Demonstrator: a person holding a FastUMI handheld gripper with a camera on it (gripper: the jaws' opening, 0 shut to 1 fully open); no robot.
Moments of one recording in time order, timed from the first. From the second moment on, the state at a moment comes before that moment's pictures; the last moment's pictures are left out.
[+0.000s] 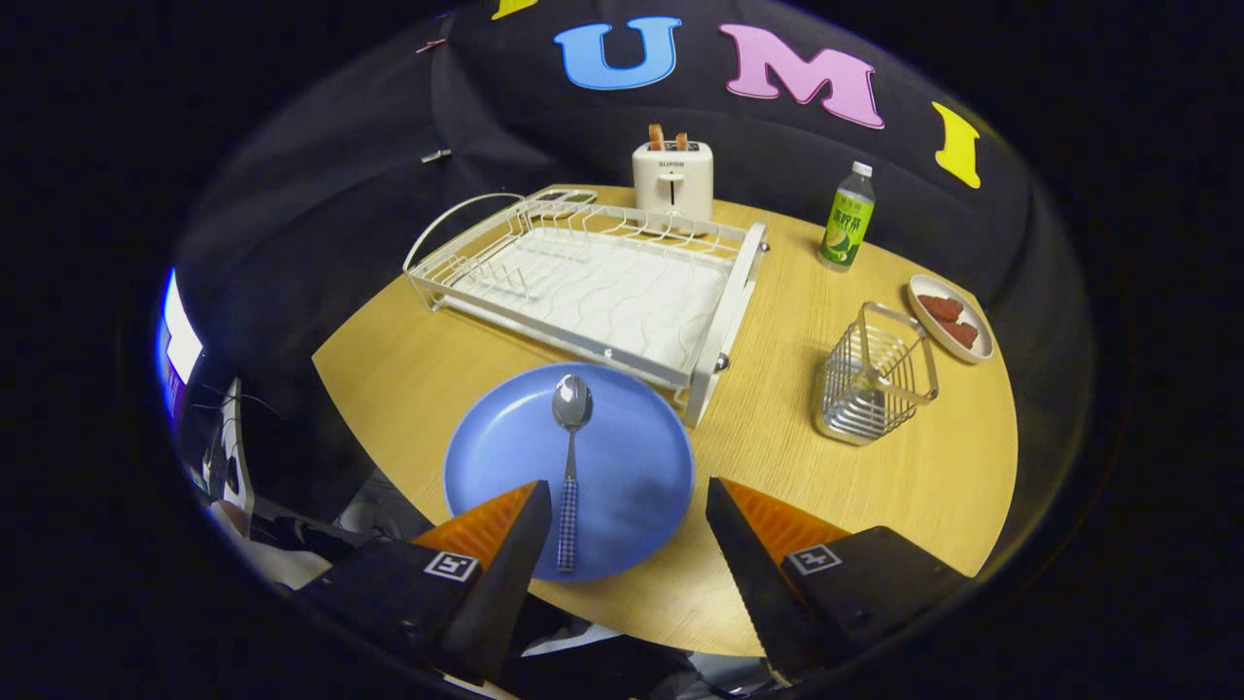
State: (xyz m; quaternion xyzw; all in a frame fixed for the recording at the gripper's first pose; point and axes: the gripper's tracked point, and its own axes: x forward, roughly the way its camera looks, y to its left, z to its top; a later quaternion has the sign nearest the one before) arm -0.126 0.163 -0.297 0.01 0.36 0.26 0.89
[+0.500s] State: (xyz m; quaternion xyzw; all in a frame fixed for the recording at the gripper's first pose) arm -0.047 0.068 -0.171 -0.05 0.23 0.17 0.96
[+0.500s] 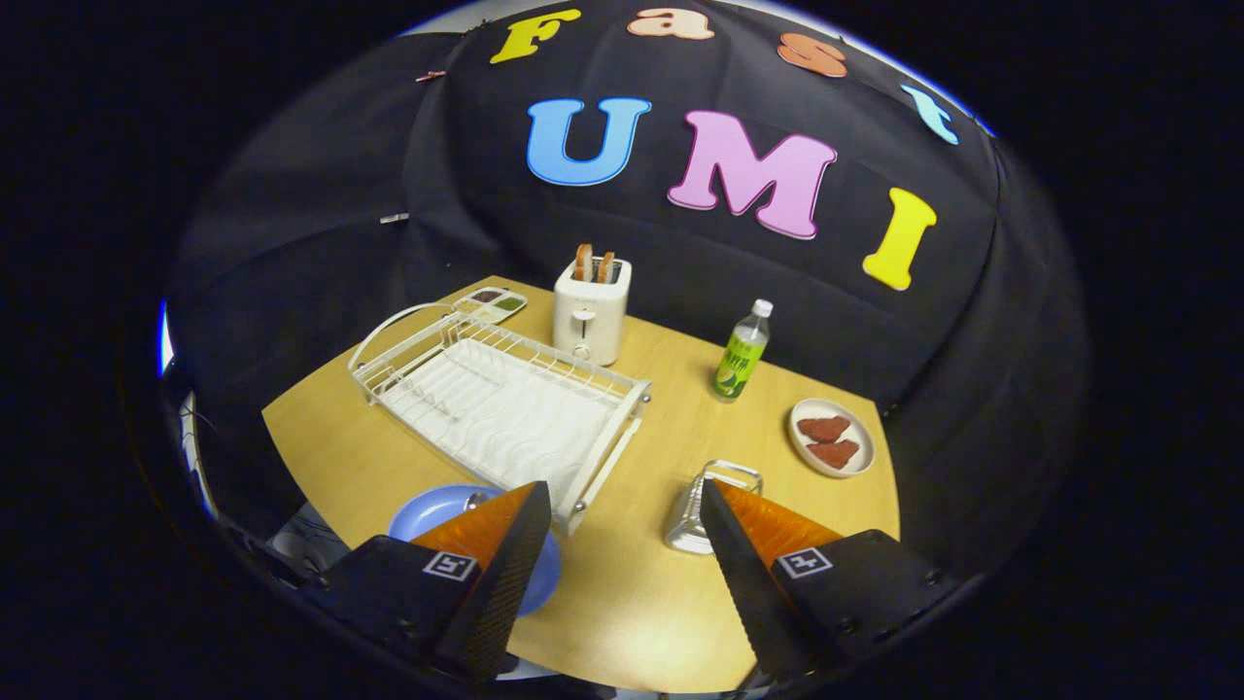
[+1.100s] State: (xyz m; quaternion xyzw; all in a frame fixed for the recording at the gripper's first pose) arm -0.026 -0.065 -0.089 -0.03 0.15 0.07 0.99
